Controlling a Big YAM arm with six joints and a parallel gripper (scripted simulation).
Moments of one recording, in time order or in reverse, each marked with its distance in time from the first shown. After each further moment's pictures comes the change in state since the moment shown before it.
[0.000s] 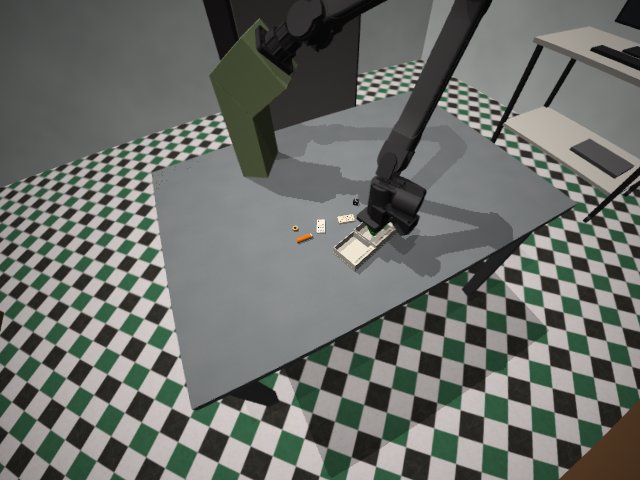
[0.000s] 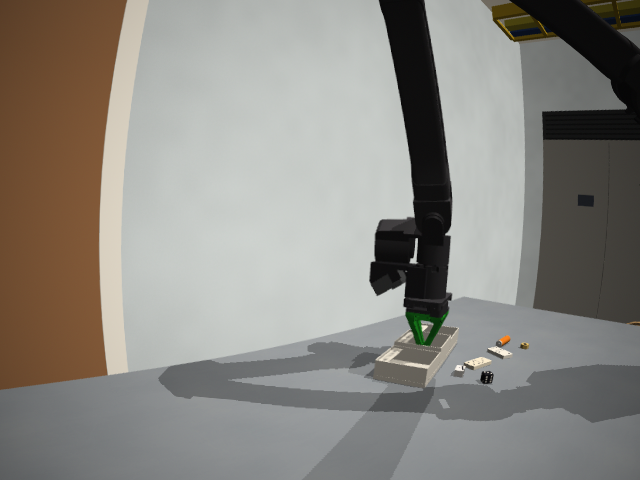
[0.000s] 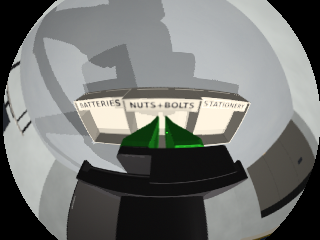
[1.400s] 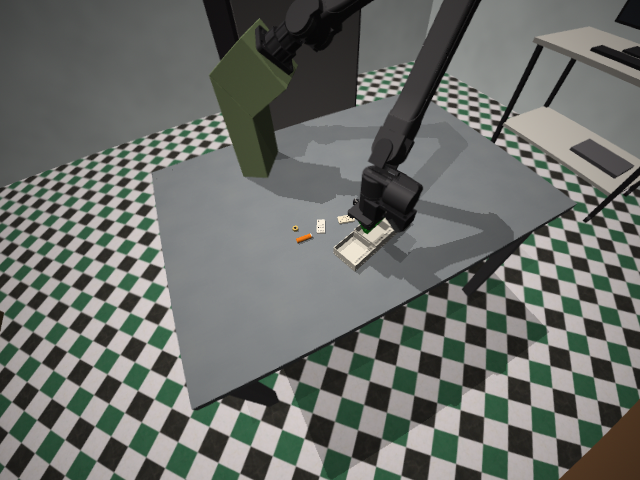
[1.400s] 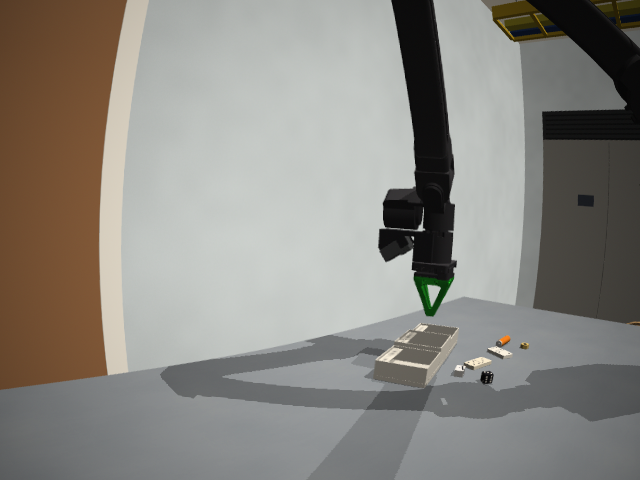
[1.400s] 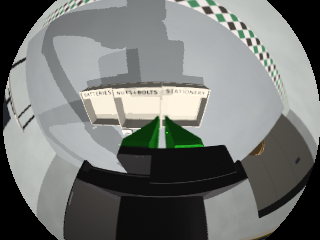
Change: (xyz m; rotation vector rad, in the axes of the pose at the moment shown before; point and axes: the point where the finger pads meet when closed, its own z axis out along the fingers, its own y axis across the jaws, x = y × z) arm -0.004 -0.043 -0.055 0.004 -0.005 -0.015
